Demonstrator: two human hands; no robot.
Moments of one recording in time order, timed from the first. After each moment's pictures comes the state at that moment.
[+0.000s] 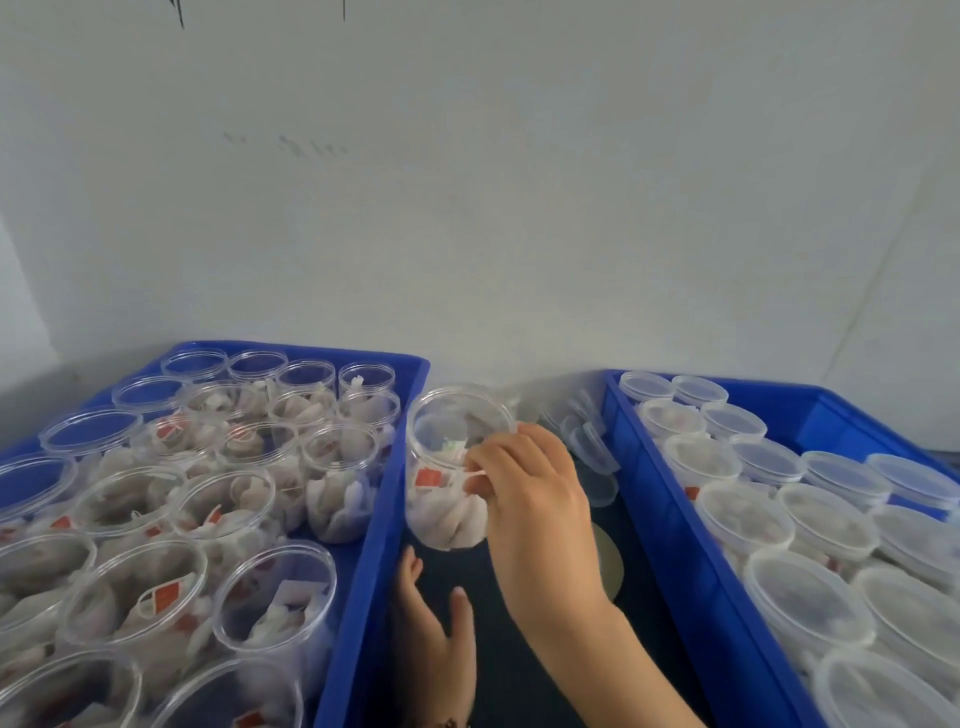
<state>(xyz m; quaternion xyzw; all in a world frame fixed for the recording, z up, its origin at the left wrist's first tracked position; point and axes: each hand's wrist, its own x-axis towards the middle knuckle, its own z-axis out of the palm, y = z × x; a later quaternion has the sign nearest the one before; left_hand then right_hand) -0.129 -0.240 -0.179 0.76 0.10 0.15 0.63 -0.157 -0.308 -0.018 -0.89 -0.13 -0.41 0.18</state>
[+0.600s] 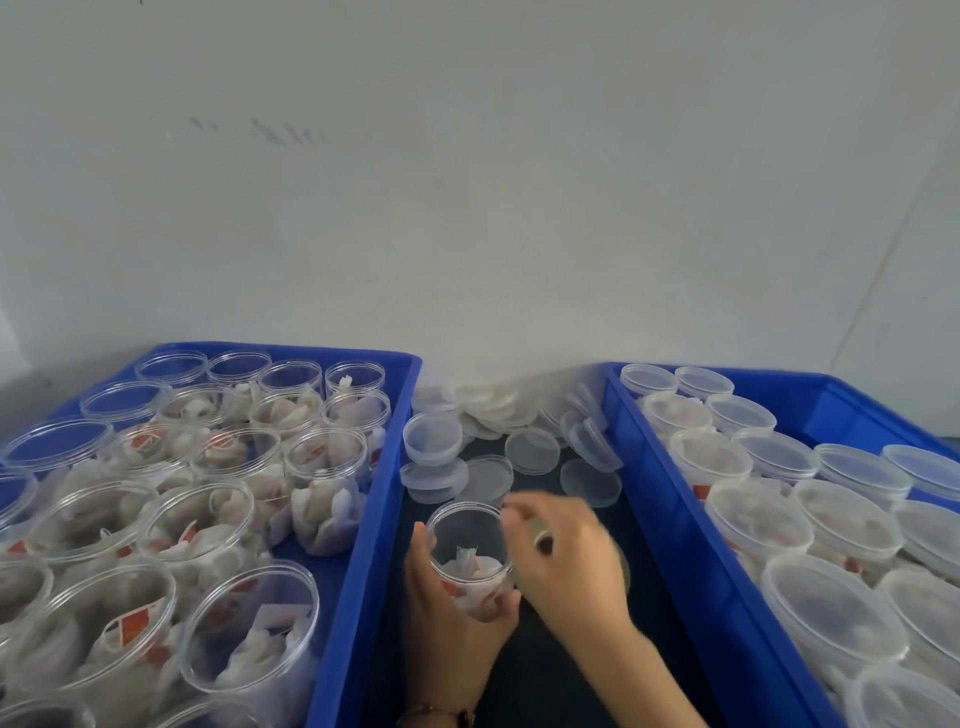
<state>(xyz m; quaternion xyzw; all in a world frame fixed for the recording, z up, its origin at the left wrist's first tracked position) -0.108 -0.252 -0.176 0.81 -0.05 0.18 0.56 -0.131 -0.352 -0.086 -0.90 0.01 -0.31 0.31</state>
